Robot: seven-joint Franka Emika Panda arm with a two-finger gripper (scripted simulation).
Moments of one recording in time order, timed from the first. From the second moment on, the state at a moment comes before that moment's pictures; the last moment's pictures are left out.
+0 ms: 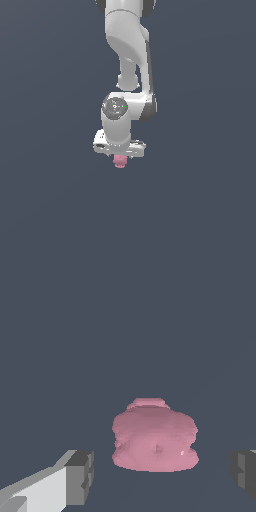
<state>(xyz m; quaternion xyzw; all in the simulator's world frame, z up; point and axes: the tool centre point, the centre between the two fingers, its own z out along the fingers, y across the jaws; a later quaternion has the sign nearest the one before) 0.043 -0.035 0.083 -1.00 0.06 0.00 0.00</state>
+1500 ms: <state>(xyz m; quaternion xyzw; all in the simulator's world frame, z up) 0.042 -0.029 0.053 -1.00 0.06 0.00 0.00</state>
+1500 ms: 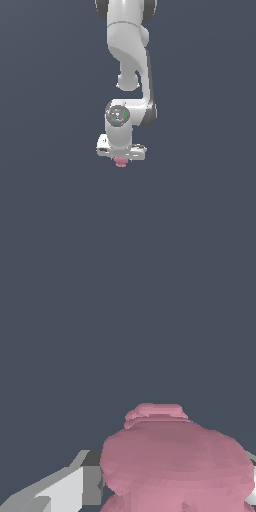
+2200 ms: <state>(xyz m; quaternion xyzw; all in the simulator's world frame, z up) 0.035 0.029 0.165 -1.00 0.06 0.00 0.00</state>
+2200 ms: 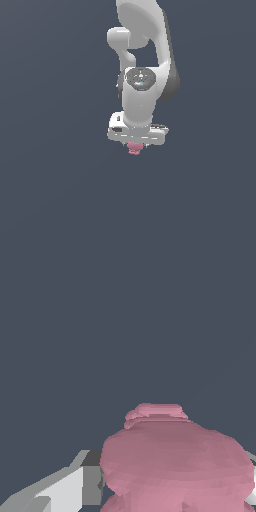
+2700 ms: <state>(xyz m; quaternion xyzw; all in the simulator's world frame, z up) 0.029 0.086 0.277 -1.00 0.06 0.00 0.00</state>
